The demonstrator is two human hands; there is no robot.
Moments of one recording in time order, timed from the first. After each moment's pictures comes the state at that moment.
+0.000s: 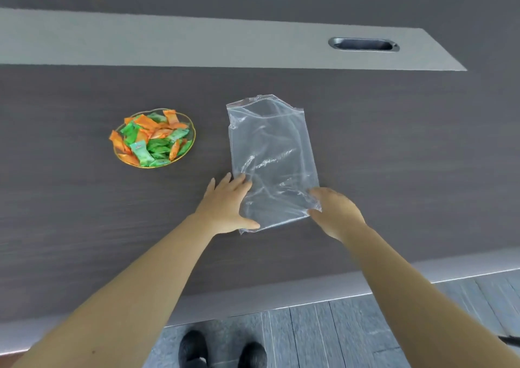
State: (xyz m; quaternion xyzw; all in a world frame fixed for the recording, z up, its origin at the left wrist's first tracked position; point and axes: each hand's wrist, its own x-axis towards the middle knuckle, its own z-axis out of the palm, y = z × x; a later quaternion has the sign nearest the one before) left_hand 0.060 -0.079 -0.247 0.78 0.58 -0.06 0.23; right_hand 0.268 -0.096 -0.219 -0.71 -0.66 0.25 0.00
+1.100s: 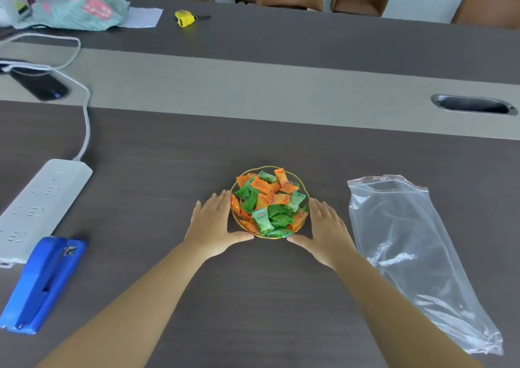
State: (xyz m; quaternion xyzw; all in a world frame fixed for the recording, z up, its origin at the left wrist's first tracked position) left_hand -0.168 0.006 -0.236 0.66 0.72 0.01 0.23; right_hand 0.044 0.029 -0.226 -0.62 -0.75 0.24 -0.02
